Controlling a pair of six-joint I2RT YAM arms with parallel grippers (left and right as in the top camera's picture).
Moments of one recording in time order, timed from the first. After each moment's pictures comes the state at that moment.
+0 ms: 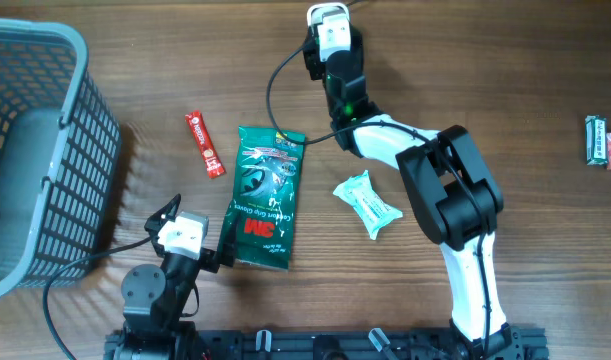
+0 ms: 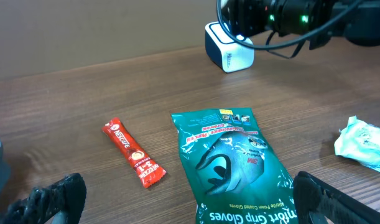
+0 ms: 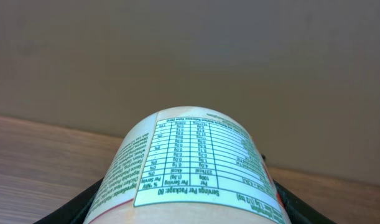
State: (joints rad) left arm -0.08 0.02 0.10 -0.32 0.19 0.09; right arm 0.47 2.31 1.42 0.77 0.36 -0.09
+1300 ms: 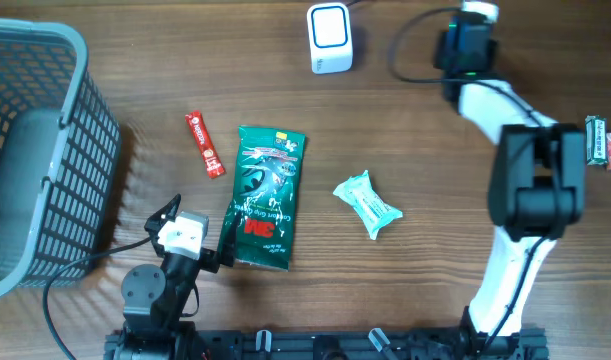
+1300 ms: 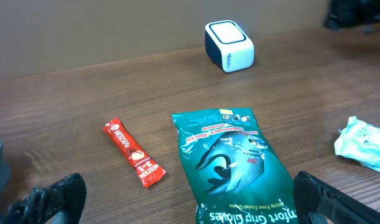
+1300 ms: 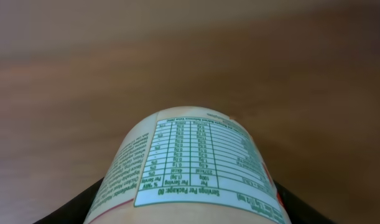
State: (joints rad) left arm -0.08 0.02 0.10 -0.32 0.19 0.09; right arm -0.04 2.20 1.50 0.04 0.39 0.11
